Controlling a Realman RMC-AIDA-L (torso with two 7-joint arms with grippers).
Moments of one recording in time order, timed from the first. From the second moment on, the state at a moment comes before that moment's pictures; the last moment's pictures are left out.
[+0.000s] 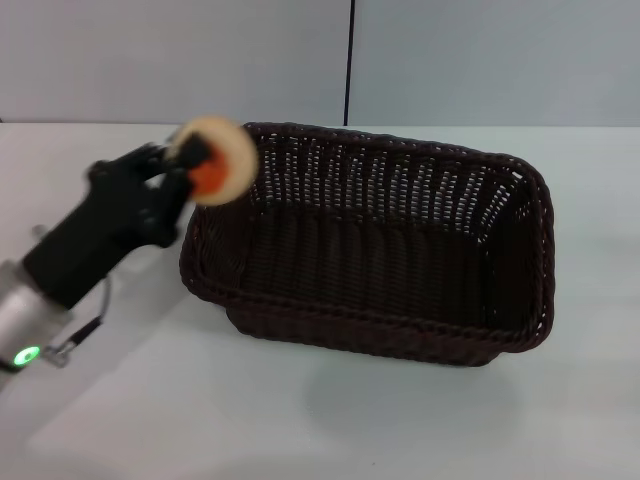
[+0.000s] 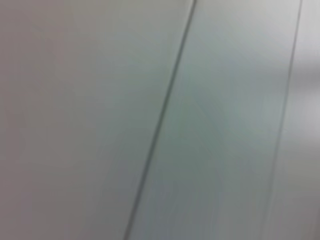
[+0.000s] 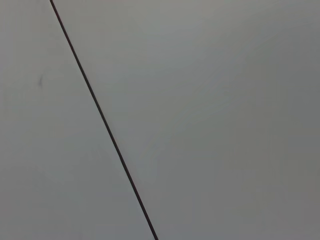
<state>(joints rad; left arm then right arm) -0.42 -2.06 -0.24 0.03 2.26 1.75 -0.73 0.26 2.07 -0.25 -0.16 -0.96 -1.47 0.78</state>
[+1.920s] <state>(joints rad) -0.15 -2.06 -0.91 -0.04 2.25 1.87 -0.74 0.25 2.07 -0.17 -0.14 -0.95 -1.47 0.78</state>
